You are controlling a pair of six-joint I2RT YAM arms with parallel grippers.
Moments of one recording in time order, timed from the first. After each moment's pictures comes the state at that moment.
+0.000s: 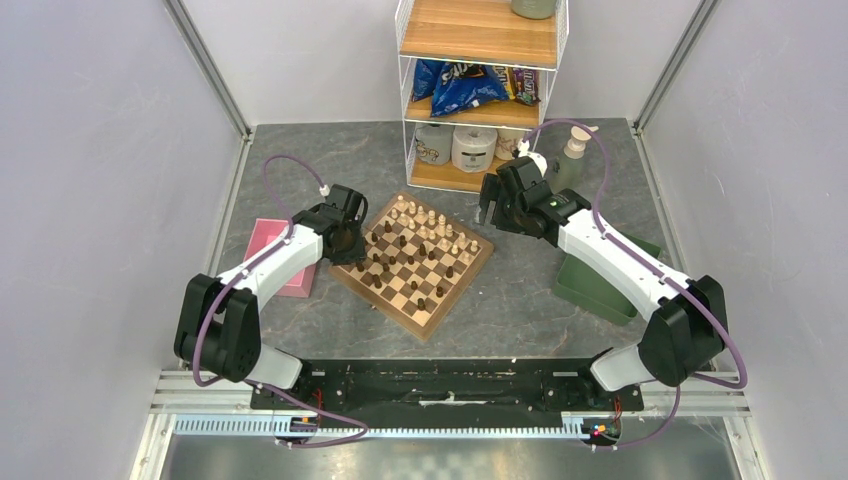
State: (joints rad) left arm -0.37 1.45 0.95 -0.63 -0.15 -0.49; right arm 0.55 1.45 1.22 -0.61 0.22 0.65
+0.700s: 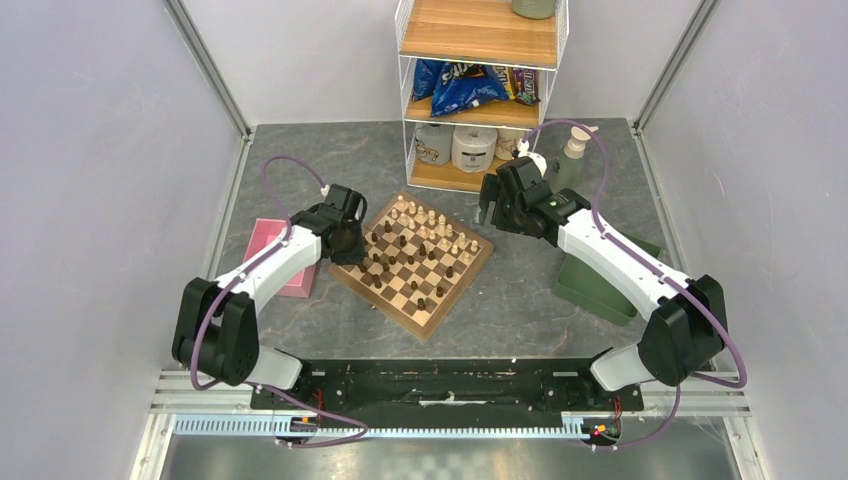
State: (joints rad) left arm -0.37 1.44 0.95 -0.63 -0.10 -0.49; right arm 0.55 1.45 1.22 -0.61 0.22 0.65
